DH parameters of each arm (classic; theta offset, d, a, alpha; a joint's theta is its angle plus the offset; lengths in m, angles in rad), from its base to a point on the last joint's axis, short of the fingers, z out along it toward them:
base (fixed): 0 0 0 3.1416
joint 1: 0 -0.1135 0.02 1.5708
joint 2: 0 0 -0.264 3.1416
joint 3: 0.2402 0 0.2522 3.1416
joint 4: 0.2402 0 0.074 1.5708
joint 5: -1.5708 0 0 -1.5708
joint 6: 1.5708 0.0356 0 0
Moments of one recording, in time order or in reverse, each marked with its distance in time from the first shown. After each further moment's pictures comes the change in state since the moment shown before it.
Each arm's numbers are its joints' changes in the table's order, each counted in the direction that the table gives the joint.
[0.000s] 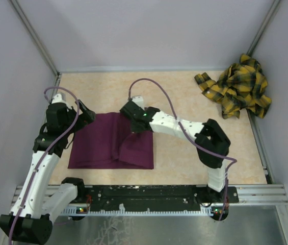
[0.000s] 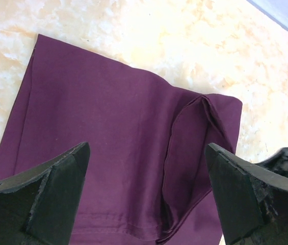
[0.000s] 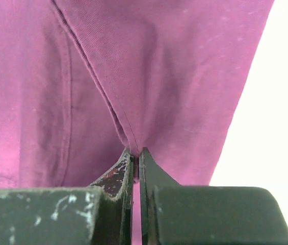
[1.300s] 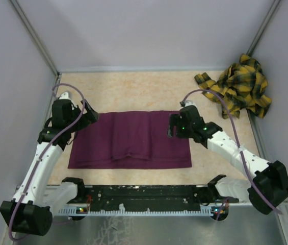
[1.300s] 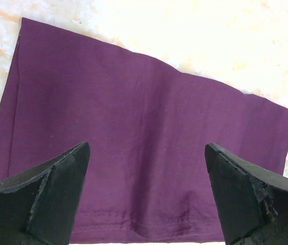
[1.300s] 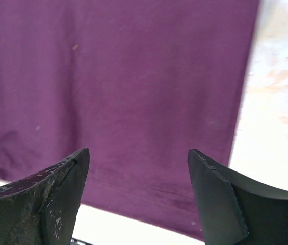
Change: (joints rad) left arm 0.000 0.108 0.004 -0.014 -0.051 0.030; right arm 0.466 -0.771 -0.745 -0.165 0.280 -0.119
